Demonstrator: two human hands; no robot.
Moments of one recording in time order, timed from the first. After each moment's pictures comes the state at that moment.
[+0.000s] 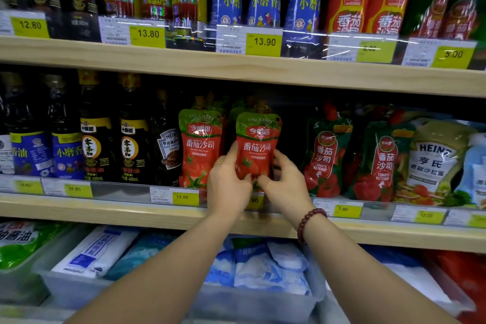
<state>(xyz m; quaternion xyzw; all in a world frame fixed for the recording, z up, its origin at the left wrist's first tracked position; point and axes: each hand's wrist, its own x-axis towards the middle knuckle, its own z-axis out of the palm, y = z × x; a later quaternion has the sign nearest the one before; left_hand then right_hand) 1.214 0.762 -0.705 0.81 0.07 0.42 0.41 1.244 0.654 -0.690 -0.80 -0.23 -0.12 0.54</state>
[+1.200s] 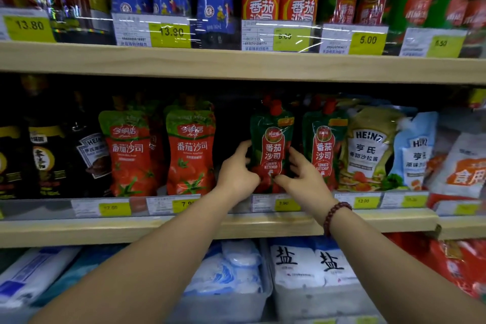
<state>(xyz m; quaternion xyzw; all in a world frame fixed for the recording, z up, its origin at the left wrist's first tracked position) 1.287 0.663 -0.692 0.85 0.01 0.19 0.50 1.293 0.518 -0.692 -0.81 -0.20 -0.07 0.55</state>
